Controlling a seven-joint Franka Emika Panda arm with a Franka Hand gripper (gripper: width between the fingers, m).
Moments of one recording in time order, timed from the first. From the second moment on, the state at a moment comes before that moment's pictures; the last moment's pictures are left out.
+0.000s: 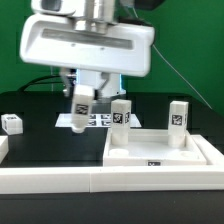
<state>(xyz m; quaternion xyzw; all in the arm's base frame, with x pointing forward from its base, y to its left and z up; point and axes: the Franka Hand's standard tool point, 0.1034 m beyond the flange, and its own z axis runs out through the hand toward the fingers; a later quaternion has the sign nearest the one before) 0.576 -0.053 0.116 1.00 0.01 0.07 0.06</state>
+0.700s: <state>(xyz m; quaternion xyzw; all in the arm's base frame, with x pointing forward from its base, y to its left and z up) 0.578 -0.038 0.105 0.99 0.03 0.07 0.07</state>
